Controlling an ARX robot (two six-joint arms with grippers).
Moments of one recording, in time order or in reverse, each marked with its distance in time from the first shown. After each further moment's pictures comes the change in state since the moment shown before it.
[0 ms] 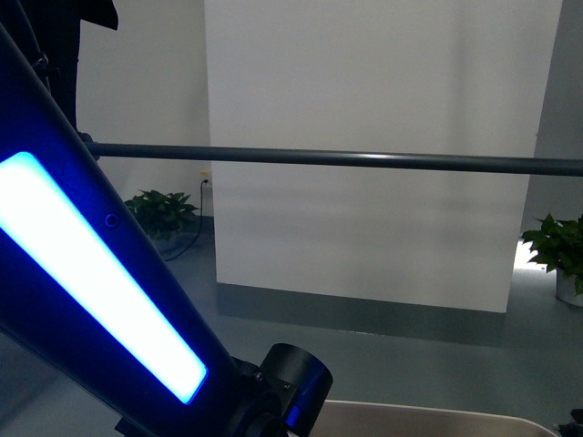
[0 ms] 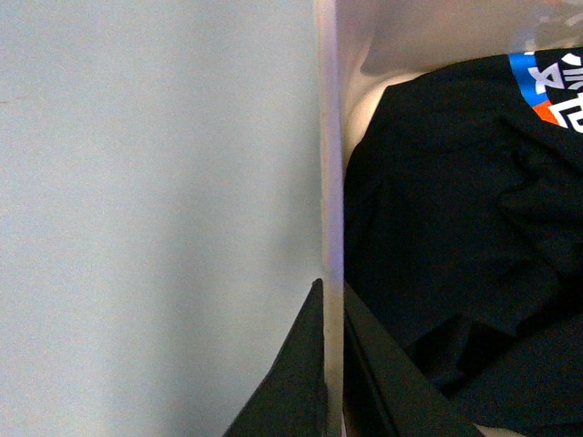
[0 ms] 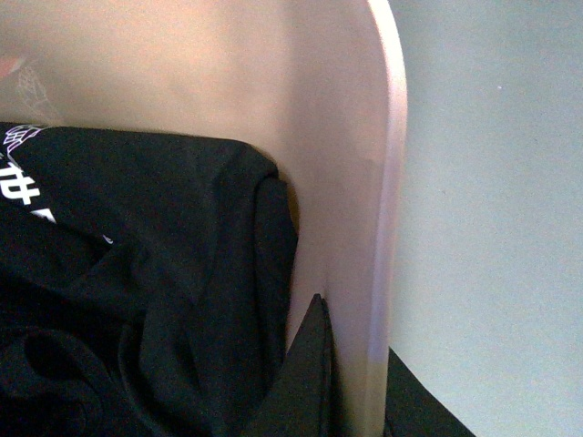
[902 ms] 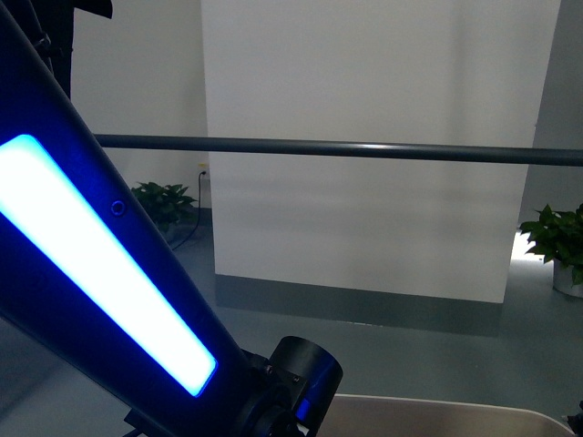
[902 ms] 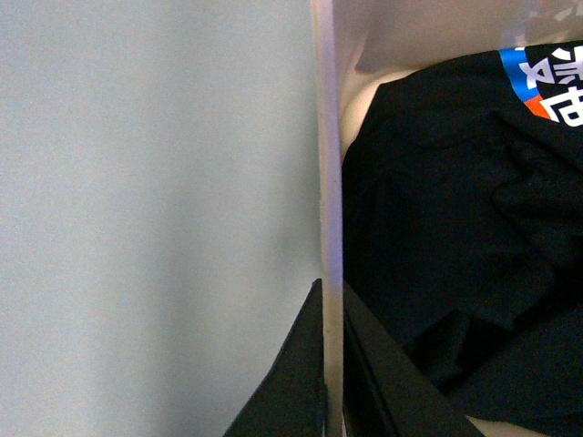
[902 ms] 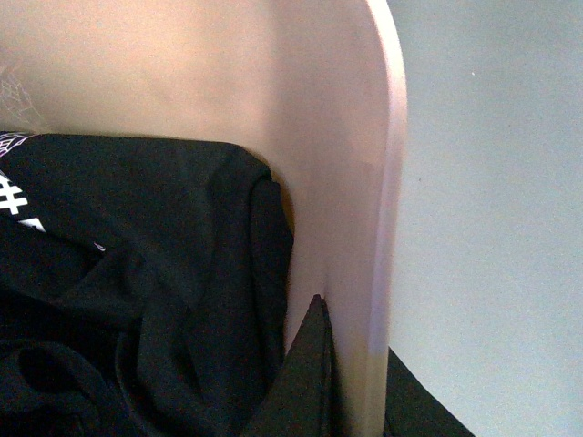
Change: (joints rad) left arm -0.012 0.000 0.000 0.000 0.011 0.000; right arm -0.007 0.000 0.000 0.000 0.010 0.000
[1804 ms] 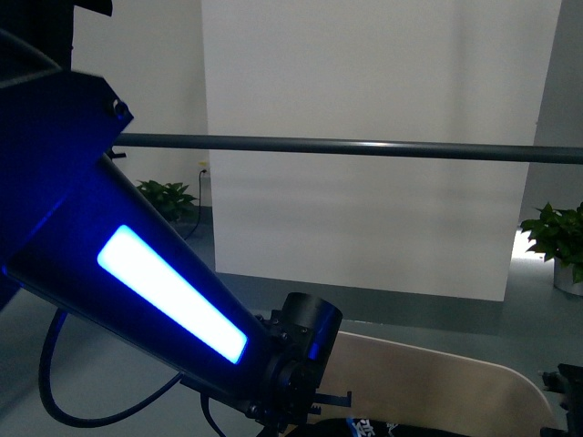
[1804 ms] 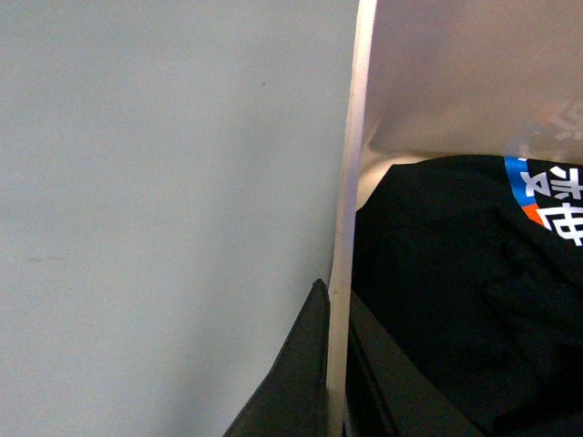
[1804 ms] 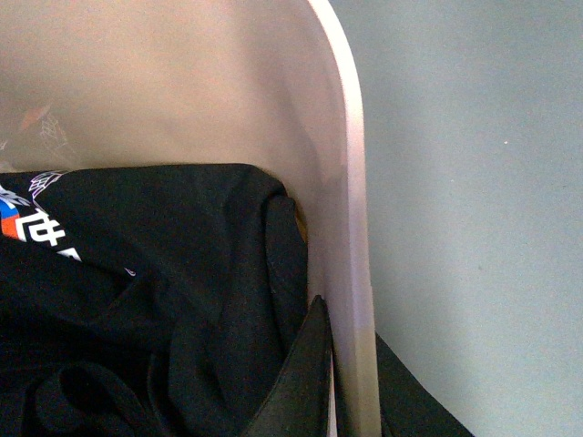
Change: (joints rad) left arm 0.053 0.219 0.384 0.120 -0.164 0.045; right arm 0.031 0.196 0.241 0.127 -0.020 0.258
